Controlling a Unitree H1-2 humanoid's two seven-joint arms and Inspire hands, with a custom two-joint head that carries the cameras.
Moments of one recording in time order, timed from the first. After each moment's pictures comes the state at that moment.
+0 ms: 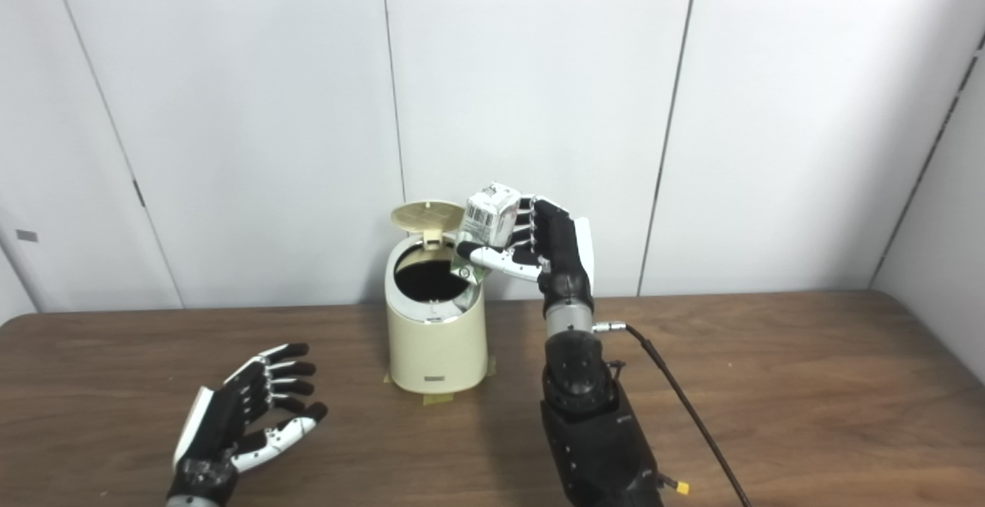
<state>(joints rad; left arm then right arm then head) -0.19 0.13 -0.01 0.18 0.10 -0.22 0.01 -0.72 0.04 -0.01 0.46 -0.17 -0.02 -0.31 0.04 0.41</state>
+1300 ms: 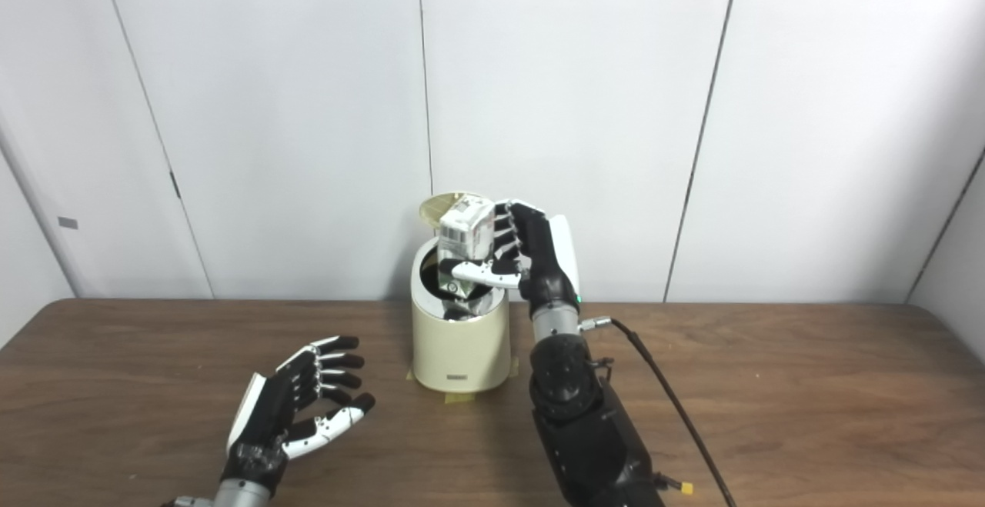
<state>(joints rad) -0.19 0.10 -0.04 0.17 0.12 -0.21 0.04 -0.80 0.05 0.10 0.66 -0.30 -0.17 -0.34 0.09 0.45</state>
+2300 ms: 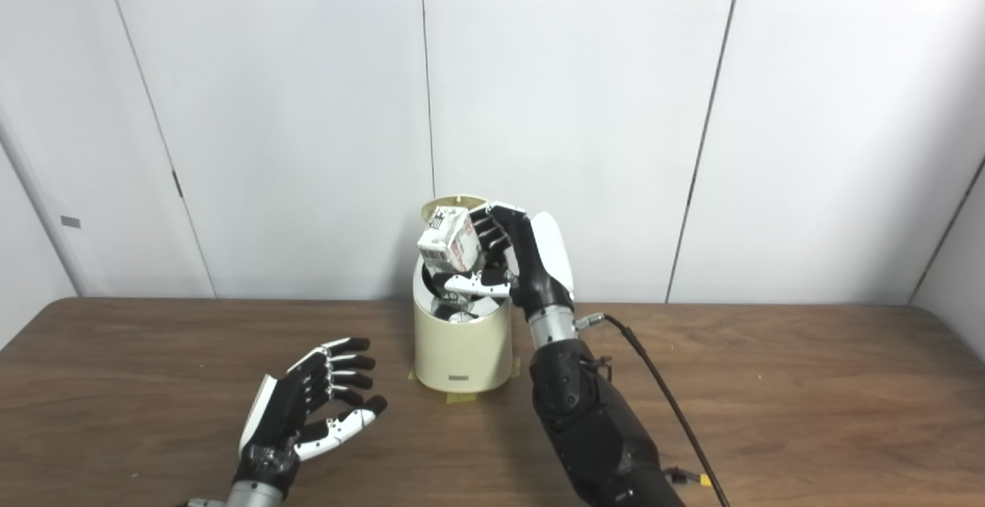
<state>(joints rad) -0.19 0.08 -0.04 0.16 0.12 -0.20 0.04 -0.83 -0.02 0.21 0.78 -0.41 -0.35 -0.39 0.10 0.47</state>
